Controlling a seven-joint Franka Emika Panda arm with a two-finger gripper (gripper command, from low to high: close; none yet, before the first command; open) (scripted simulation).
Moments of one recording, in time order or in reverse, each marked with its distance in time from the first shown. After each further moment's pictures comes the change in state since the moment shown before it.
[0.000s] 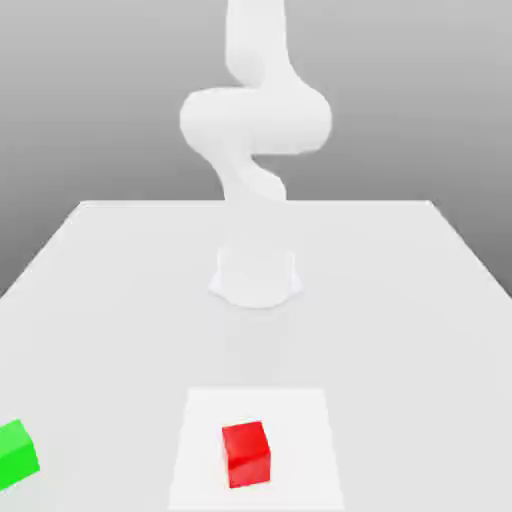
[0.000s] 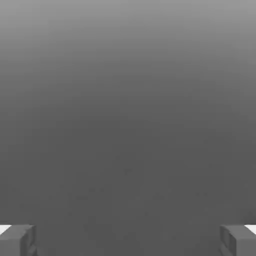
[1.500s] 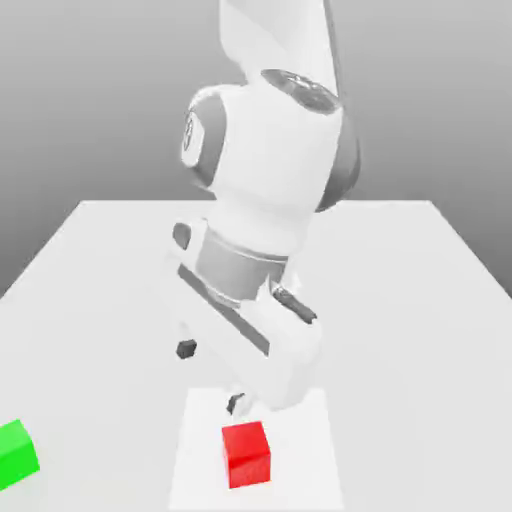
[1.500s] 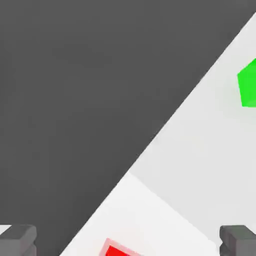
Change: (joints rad) arm -0.506 0.831 0.438 -0.169 -0.466 0.215 1.203
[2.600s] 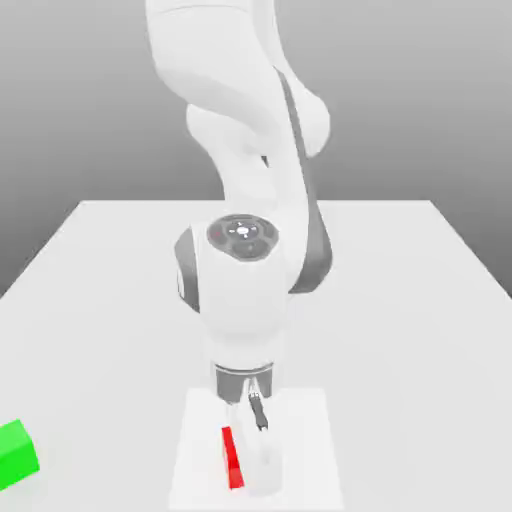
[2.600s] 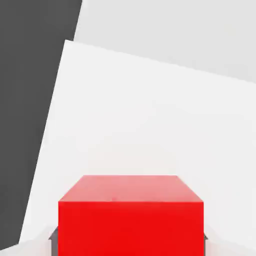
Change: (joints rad) arm 0.102 0.313 -0.163 -0.059 0.051 0.337 0.355
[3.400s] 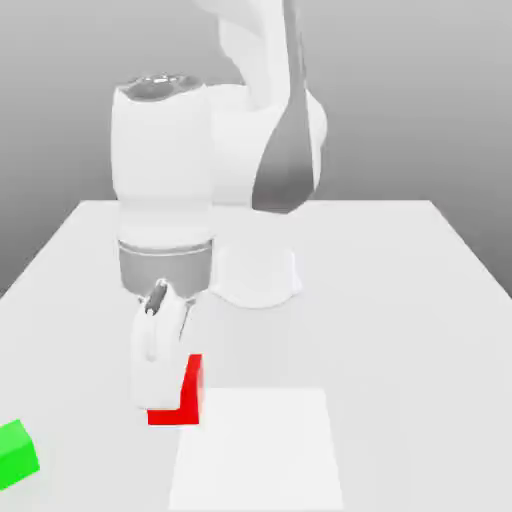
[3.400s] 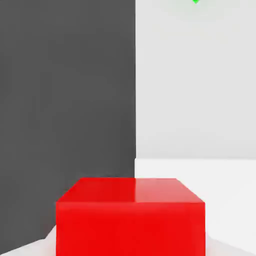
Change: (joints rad) arm -0.217 -0.360 0.128 0.049 0.473 -0.221 -0.236
